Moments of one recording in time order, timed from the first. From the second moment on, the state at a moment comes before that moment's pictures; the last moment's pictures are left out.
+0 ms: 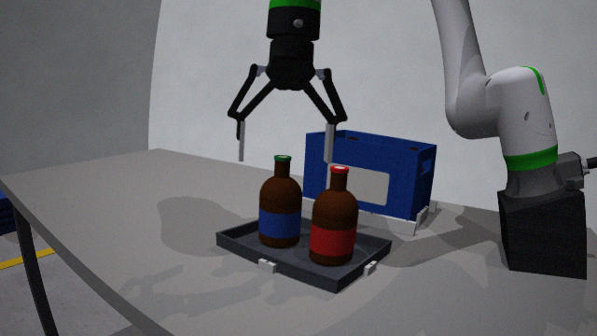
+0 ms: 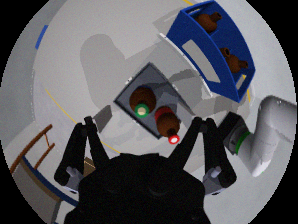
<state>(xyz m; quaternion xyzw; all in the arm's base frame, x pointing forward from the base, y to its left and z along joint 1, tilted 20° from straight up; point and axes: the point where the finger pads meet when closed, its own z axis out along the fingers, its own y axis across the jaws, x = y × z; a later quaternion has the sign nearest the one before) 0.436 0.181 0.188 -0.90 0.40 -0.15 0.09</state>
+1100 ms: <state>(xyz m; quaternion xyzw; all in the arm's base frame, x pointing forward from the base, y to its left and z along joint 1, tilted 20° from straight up) 0.435 0.180 0.193 -0.90 0.40 -0.15 0.09</state>
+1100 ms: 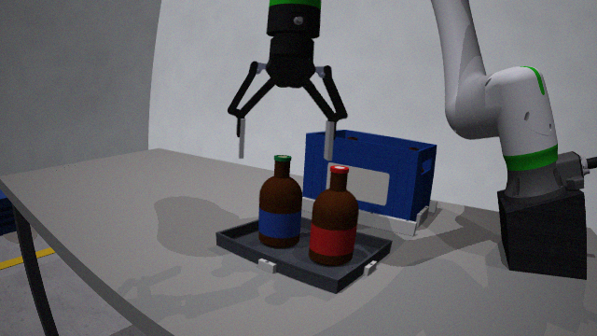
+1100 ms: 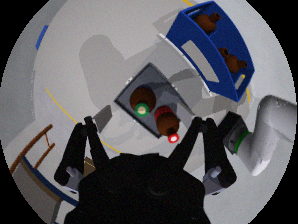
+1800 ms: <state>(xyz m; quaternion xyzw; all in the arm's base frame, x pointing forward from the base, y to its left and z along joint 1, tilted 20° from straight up) 0.419 0.179 0.236 -0.90 0.40 -0.15 0.09</state>
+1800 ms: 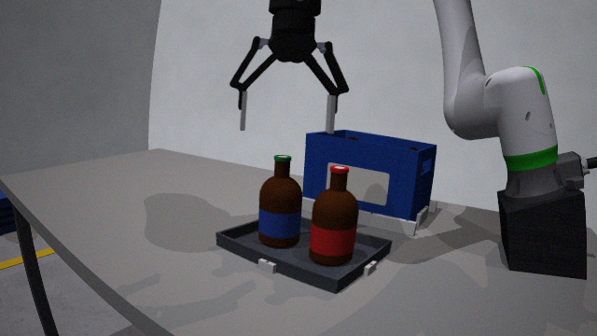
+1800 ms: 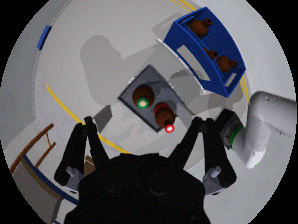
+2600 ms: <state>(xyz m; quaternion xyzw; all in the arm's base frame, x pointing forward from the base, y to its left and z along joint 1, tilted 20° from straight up) 0.403 0.177 0.281 -0.90 0.40 -0.15 0.09</state>
